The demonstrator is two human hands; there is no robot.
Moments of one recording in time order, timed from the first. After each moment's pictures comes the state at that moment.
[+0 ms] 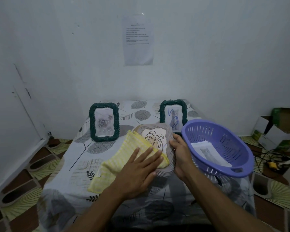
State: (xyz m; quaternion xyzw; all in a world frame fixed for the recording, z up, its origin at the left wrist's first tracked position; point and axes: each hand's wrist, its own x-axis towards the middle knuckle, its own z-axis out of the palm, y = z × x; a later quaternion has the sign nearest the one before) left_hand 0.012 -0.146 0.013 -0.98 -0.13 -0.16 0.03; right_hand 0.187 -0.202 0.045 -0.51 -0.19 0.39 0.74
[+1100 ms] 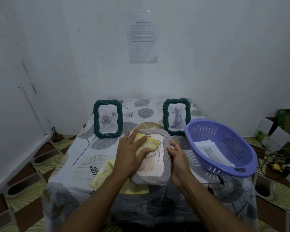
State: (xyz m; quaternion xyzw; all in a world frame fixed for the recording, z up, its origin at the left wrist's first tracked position) left_hand 0.024 -0.103 0.007 -0.87 -0.31 -0.37 -0.13; right_hand 0.162 -0.212 0.024 -0.45 -0.17 0.46 0.75
